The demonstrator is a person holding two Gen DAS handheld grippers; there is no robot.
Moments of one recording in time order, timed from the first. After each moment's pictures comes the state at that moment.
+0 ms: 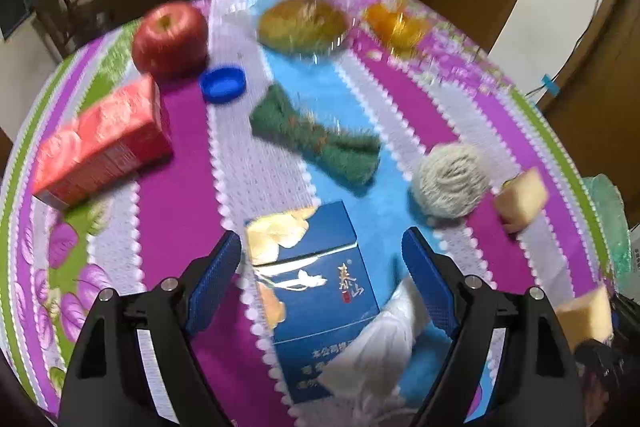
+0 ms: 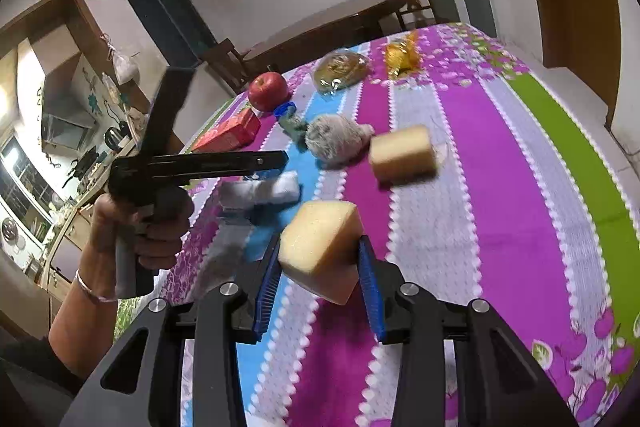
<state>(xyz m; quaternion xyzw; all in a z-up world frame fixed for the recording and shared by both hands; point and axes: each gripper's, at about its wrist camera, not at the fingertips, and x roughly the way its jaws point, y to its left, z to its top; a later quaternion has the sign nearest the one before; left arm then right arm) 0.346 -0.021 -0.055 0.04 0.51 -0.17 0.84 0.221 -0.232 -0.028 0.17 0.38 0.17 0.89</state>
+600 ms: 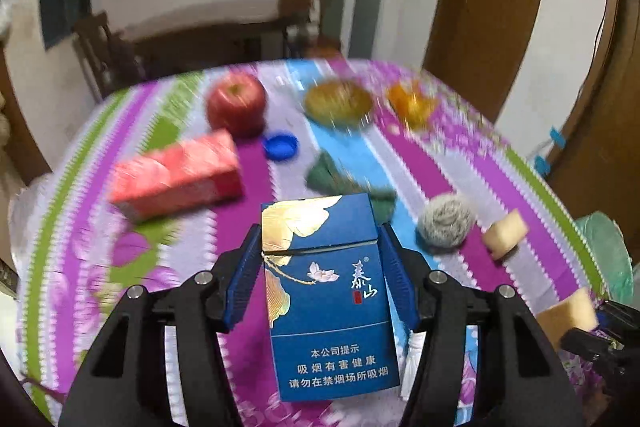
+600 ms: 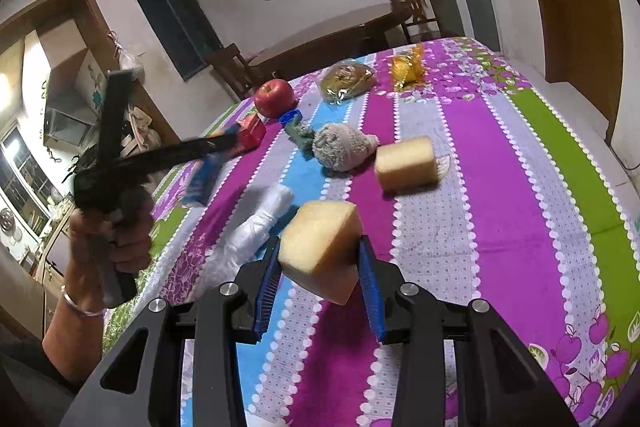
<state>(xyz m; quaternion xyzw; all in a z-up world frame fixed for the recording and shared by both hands) 0.291 0.031 0.010 0.02 0.37 -0.13 0.92 0.214 -0.225 -0.018 0.15 0.36 0.18 0.90</state>
